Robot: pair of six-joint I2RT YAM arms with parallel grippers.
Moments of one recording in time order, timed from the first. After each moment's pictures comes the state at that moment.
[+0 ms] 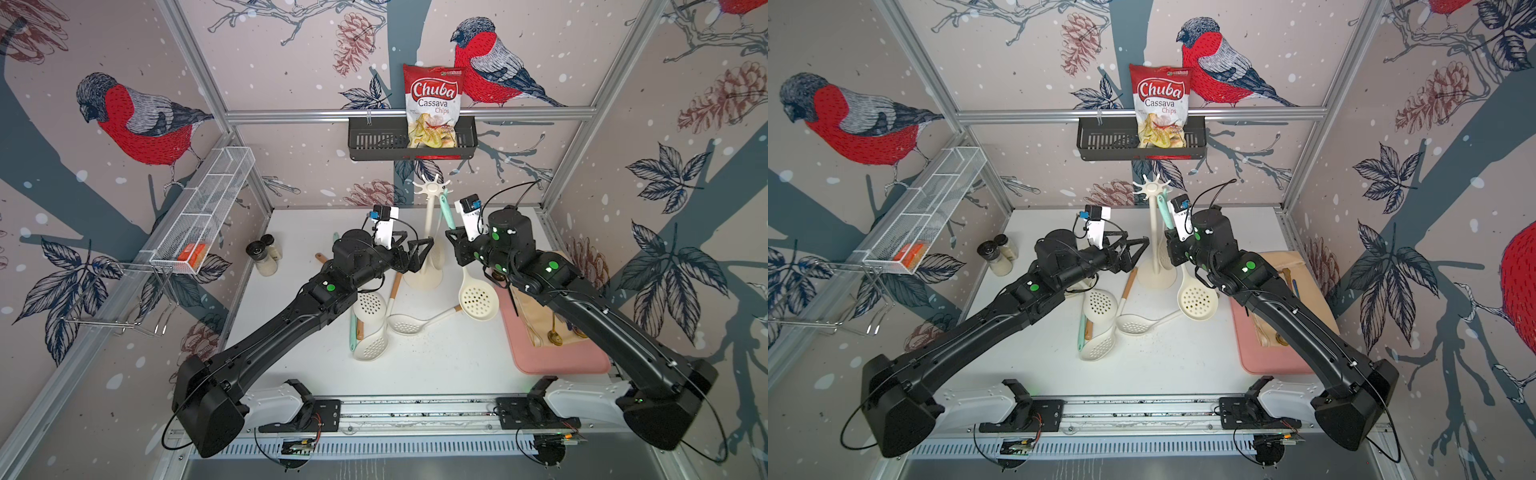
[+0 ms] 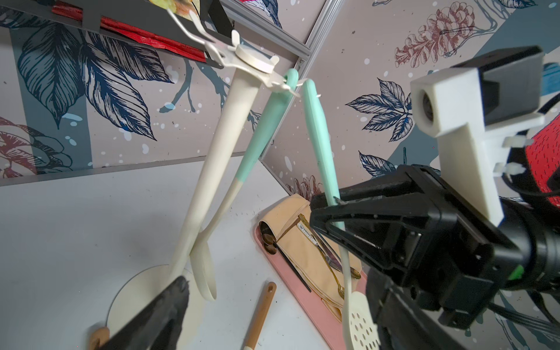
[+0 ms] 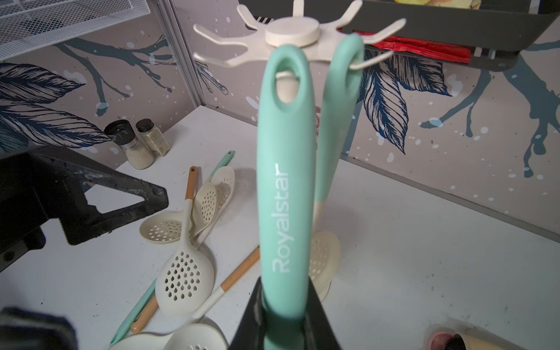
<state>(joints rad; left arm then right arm) -0.70 1.24 1.06 0.06 0.21 -0.46 0.70 1.25 1.34 -0.51 0.07 0.05</state>
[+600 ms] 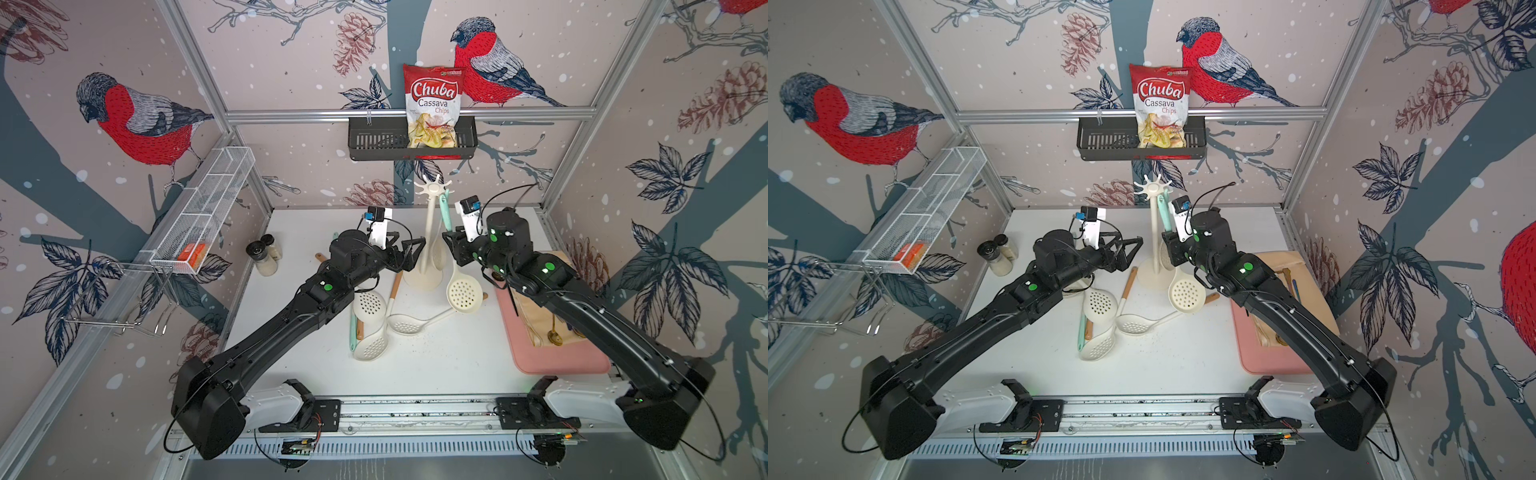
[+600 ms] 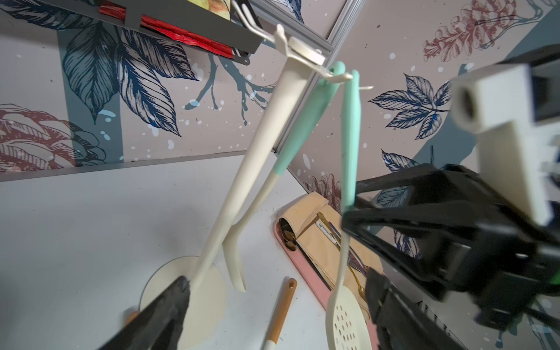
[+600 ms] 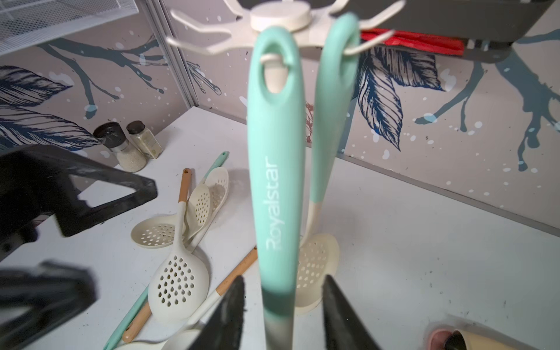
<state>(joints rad) -0.64 1.25 1.04 0.06 0.21 -0.42 0.70 1.19 1.28 -0.45 0.08 0.06</state>
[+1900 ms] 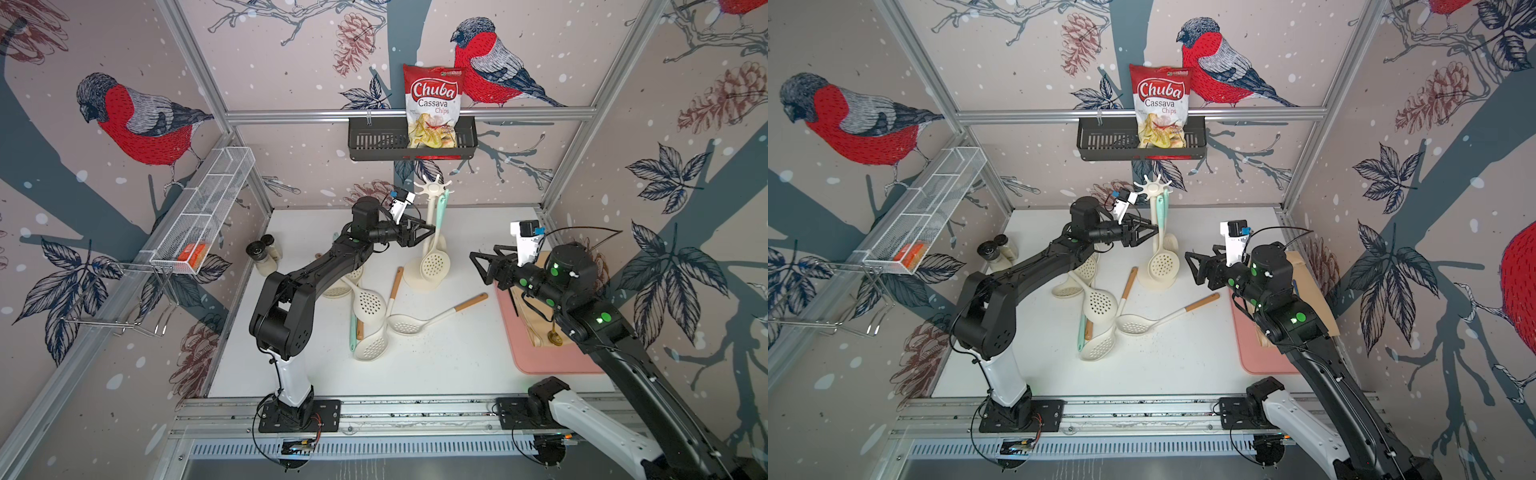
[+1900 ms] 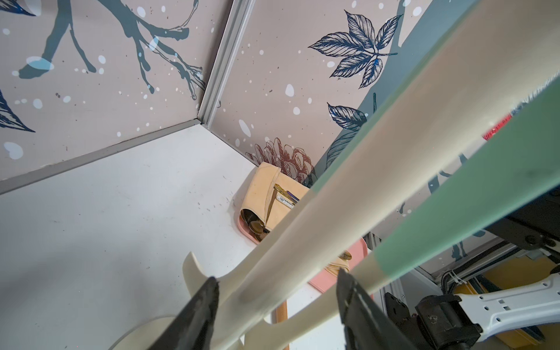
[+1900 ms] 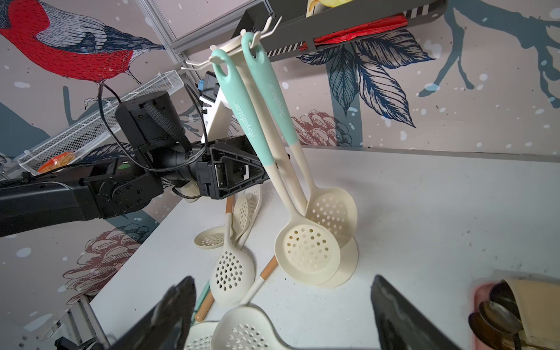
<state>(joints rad) -0.45 1.84 1.36 0.32 0.90 -0.38 0.45 0.83 0.97 -0.40 -0.25 0.26</state>
